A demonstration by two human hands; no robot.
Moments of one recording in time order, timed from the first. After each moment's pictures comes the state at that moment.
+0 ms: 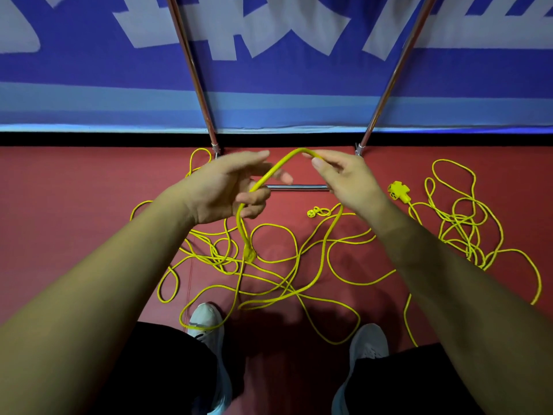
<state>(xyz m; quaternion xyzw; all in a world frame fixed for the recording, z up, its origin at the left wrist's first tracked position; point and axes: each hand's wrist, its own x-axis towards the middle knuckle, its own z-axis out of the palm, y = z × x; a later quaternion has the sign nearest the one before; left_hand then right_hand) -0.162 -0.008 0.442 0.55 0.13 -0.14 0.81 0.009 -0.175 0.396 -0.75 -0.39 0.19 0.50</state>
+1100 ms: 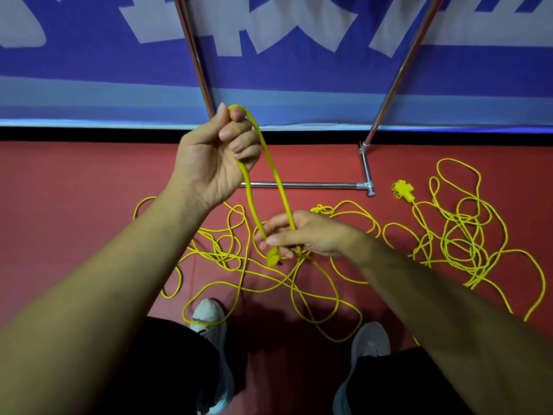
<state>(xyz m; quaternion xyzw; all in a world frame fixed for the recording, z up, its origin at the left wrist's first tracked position) -0.154 0.003 0.444 0.18 0.03 0.11 0.98 -0.057 -0.169 0.349 -0.55 -0.37 0.63 0.41</state>
